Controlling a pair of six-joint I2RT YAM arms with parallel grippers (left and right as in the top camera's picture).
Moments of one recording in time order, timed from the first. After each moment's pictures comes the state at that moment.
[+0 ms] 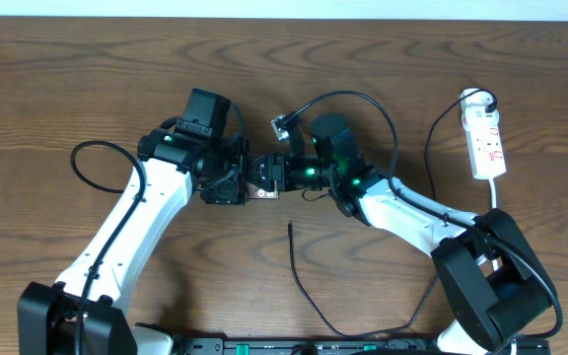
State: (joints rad) left arm -0.31 1.53 1.18 -0.88 0.26 -1.82; right arm 0.60 1.80 0.97 0.30 -0.76 0.78
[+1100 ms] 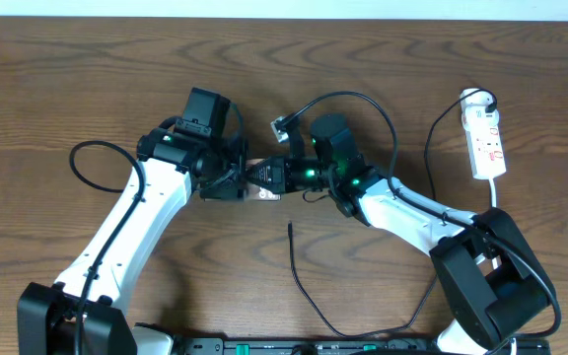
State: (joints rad) left arm -0.31 1.53 1.18 -0.87 0.25 -1.82; right arm 0.60 1.80 0.97 0.28 -0.77 0.76
